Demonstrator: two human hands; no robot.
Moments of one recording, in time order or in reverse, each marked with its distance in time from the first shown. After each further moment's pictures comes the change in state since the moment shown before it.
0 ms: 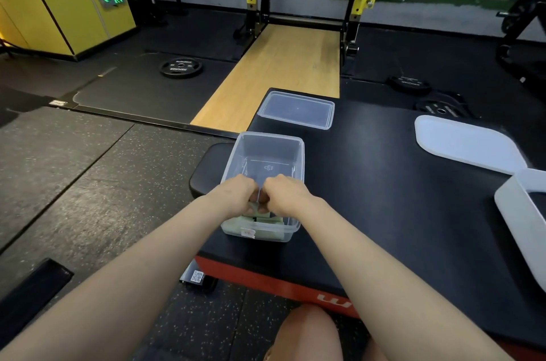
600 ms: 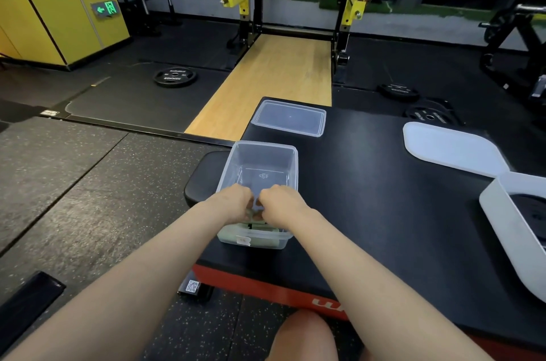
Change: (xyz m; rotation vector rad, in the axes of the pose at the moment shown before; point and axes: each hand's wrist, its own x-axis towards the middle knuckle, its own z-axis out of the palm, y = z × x) left_hand -0.006 0.010 -0.006 0.073 -0.044 -0.027; right_hand -0.015 -0.005 -0.001 -0.098 0.030 0.031
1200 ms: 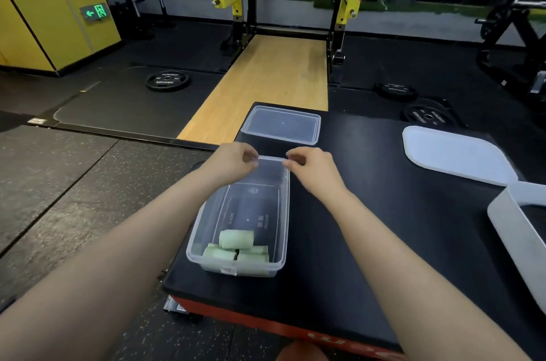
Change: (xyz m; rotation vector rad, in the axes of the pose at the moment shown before) left_hand 0.051 0.007 -0.073 -0.472 0.378 0.020; right_hand 0.030 0.092 -0.035 0.782 0.503 0.183
